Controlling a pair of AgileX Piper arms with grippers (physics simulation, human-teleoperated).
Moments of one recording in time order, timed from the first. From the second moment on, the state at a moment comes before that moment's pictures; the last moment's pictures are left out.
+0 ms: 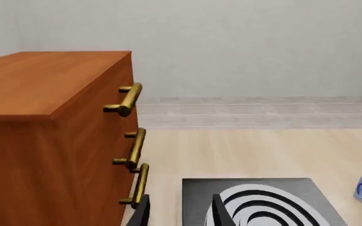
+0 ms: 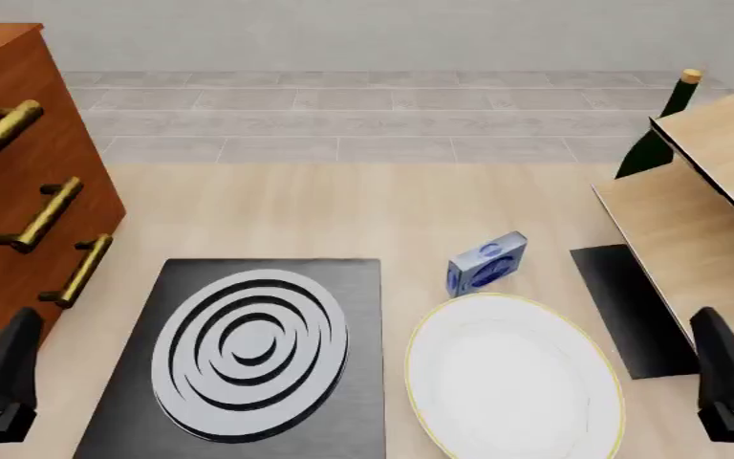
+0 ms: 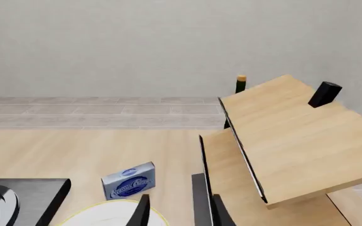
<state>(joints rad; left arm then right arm) 0.00 0.00 0.00 0.00 0.01 0.00 0.00 0.00 0.00 0.00</state>
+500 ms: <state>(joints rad) -0.03 0.00 0.00 -0.01 0.01 0.00 0.01 0.00 0.00 0.00</state>
